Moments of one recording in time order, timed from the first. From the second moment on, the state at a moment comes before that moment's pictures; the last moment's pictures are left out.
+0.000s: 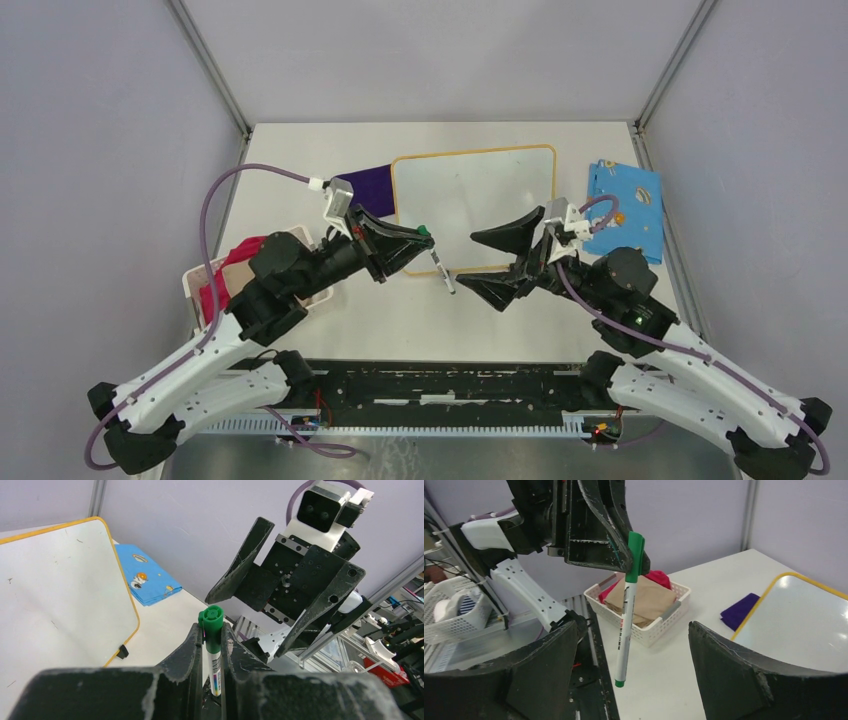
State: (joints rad) left arm -0.88 0.77 0.86 0.10 0.22 -0.53; right arm 0.88 0.67 0.76 0.15 -0.30 0.23
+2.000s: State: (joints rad) left arm -0.90 0.77 0.89 0.08 0.31 -0.55; right arm 0.92 0.86 0.73 0.39 -0.47 0.44
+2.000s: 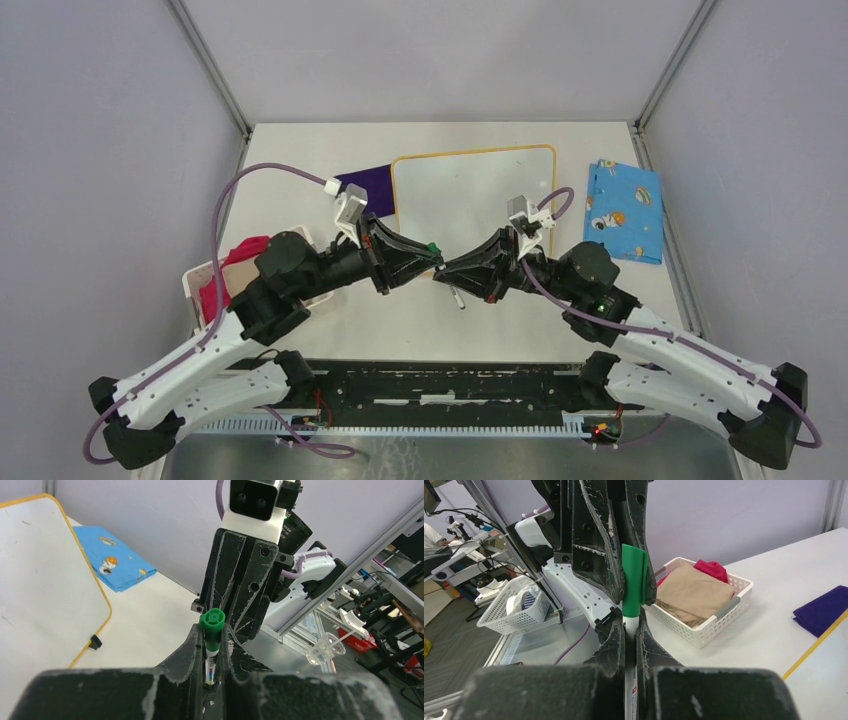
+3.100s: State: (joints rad) left arm -0.88 0.83 0.96 -0.65 -0.49 -0.52; right arm 0.91 0.65 0.55 -0.27 0.21 0.18
